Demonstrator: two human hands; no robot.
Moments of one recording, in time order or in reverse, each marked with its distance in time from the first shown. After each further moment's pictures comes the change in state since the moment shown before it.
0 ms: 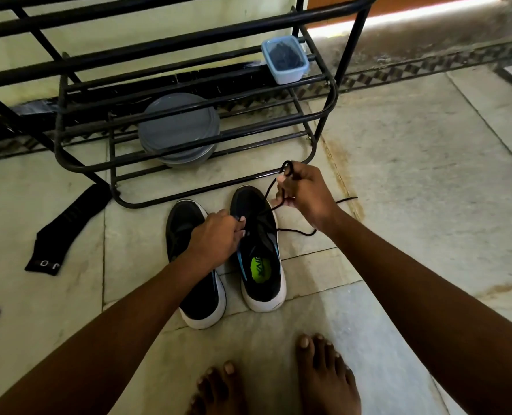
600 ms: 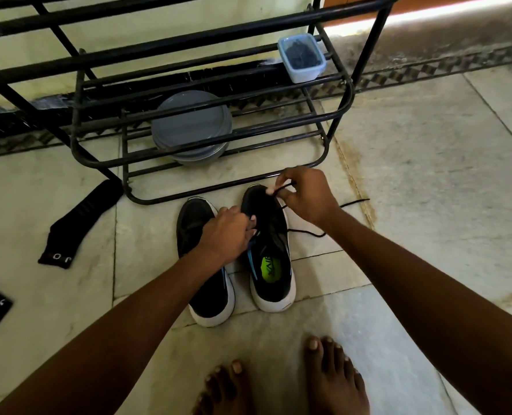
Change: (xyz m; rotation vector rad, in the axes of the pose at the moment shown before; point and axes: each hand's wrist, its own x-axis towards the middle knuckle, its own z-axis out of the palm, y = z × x) left_hand 0.002 0.000 -0.004 0.085 -0.009 0.020; right_hand 0.018 0.011 0.009 -0.885 0.045 -0.306
